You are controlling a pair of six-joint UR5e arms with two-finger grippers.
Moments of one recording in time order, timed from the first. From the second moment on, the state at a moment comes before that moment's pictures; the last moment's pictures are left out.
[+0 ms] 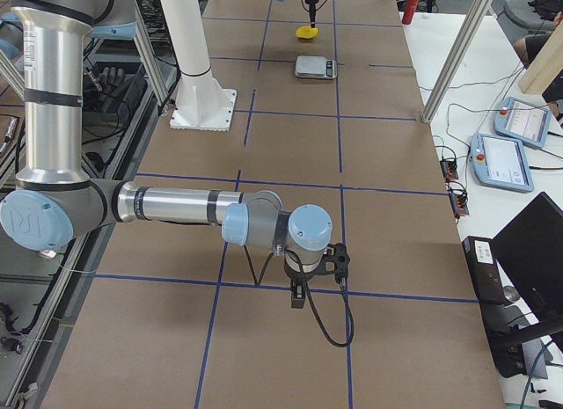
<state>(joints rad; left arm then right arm) -1.03 -1.49 -1.59 -2.27 -2.19 -0.80 1.62 -1.66 1.66 -1.68 2.35 -0.12</state>
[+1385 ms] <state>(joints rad) -0.97 -1.46 -1.59 -2.27 -2.19 -0.79 1.62 -1.66 1.66 -1.68 2.35 -0.12</state>
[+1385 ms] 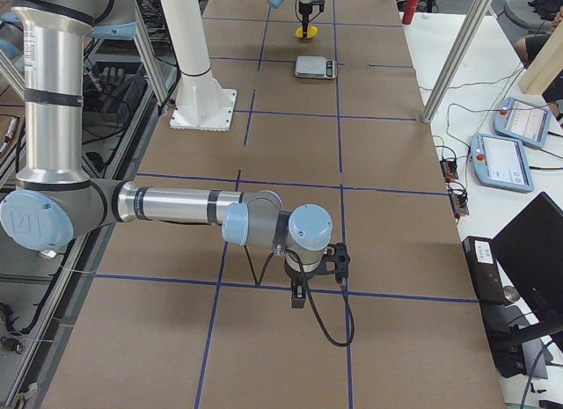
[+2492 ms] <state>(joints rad) -1.11 -1.78 -1.94 -1.47 -2.25 -0.67 1.62 -1.66 1.66 -1.68 2.35 -0.12</state>
